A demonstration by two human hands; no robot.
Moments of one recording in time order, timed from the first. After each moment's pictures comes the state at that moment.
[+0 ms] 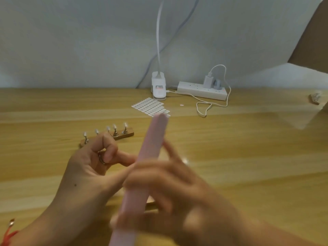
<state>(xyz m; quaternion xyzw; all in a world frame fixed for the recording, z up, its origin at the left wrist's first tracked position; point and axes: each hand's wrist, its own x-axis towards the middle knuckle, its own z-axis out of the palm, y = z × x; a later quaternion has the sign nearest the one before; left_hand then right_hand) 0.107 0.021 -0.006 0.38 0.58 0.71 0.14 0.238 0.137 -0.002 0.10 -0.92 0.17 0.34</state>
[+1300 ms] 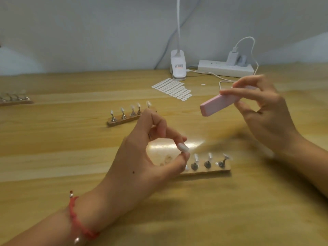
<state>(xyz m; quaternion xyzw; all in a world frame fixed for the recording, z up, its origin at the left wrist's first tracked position) 0.122 0.019 -0.005 0.53 0.63 0.57 0.07 0.239 0.256 -0.005 -0.13 -0.88 0.19 0.41</state>
